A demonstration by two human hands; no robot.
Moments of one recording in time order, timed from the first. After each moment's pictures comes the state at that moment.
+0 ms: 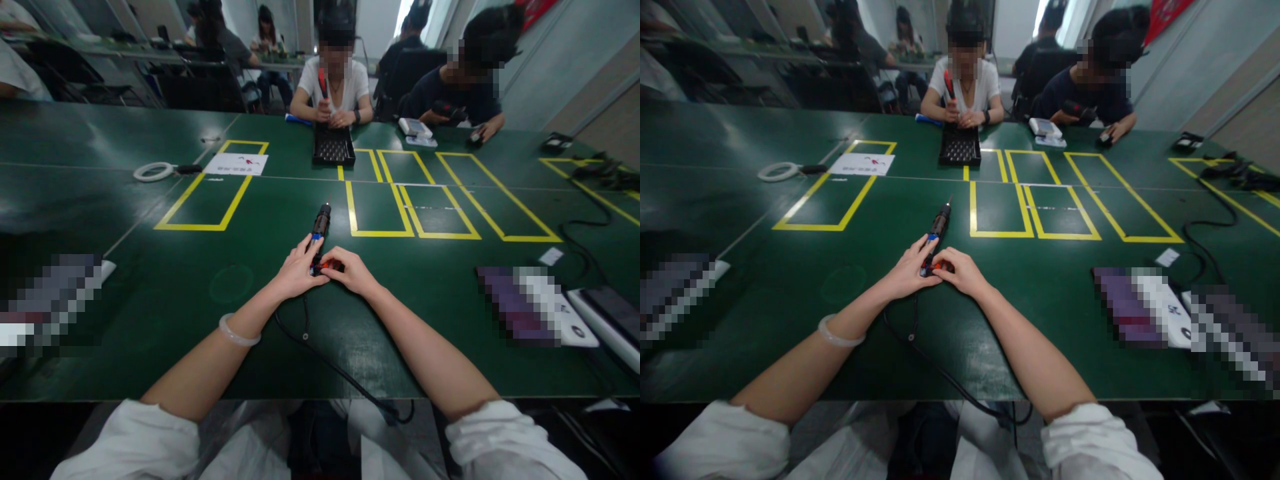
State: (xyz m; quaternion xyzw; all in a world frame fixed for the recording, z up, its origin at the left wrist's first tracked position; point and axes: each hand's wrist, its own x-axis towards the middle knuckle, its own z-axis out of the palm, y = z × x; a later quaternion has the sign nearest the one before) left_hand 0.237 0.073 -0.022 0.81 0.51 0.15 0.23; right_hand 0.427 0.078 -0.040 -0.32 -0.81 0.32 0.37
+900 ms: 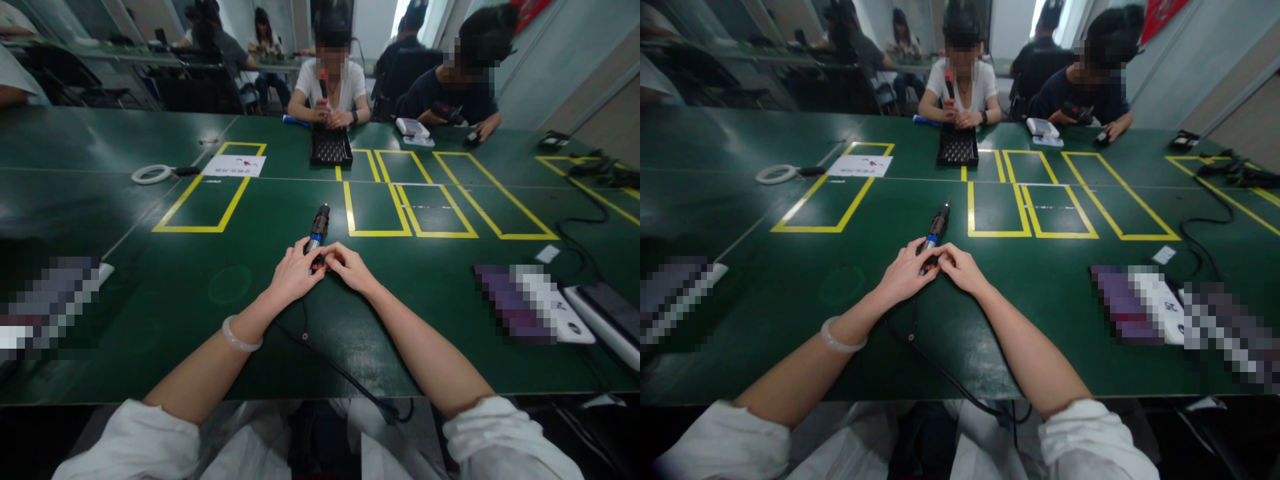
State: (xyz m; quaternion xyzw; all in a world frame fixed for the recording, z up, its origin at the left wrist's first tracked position) left_hand 0.251 0.056 -0.002 0.80 0.58 0.11 0.11; right_hand 0.427 0.083 -0.051 -0.36 -0.72 0.44 0.41
